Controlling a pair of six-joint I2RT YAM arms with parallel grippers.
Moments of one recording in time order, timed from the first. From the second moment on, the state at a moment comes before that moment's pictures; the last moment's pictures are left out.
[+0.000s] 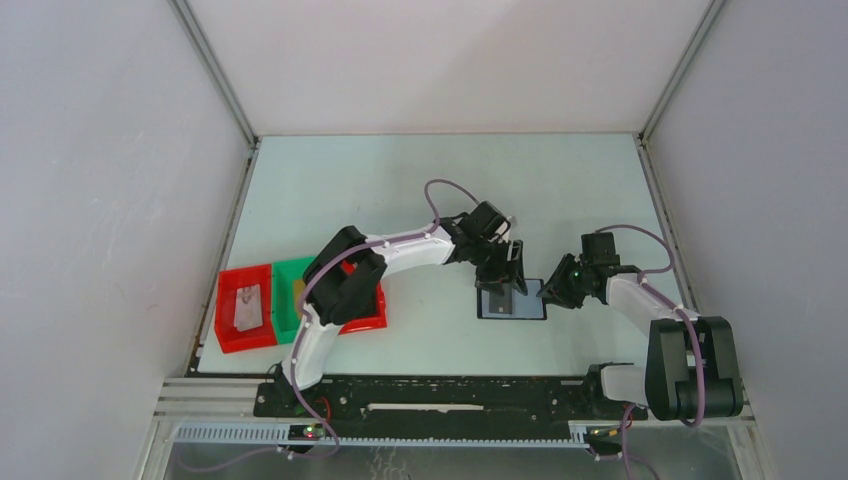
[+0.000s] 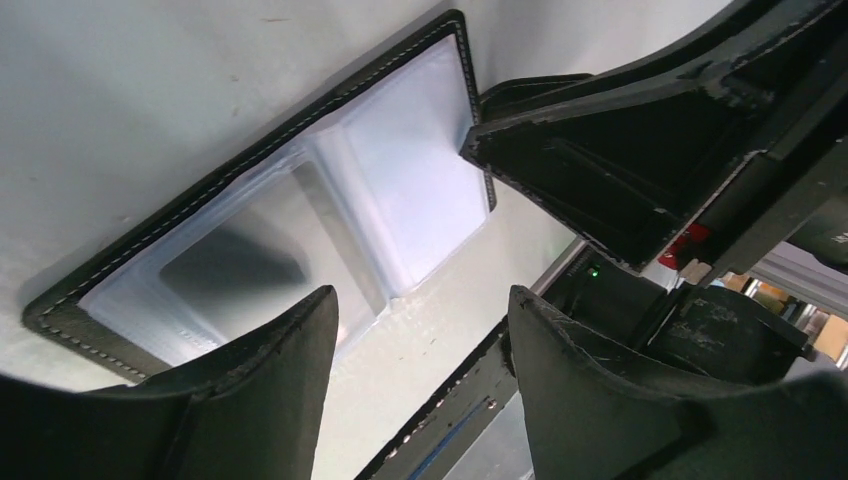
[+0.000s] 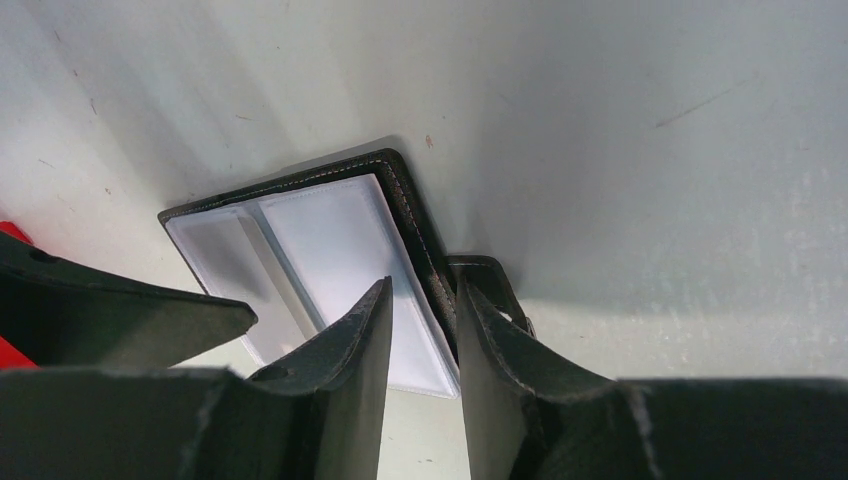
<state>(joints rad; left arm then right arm) -0.90 2.14 1.55 -0.36 0.48 -0.78 0.05 1.28 0.53 -0.34 -0.27 0.61</state>
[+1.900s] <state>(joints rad) -0.91 2.09 1.55 -0.51 0.26 -0.75 0.05 1.28 0.53 -0.34 -0.27 0.61</state>
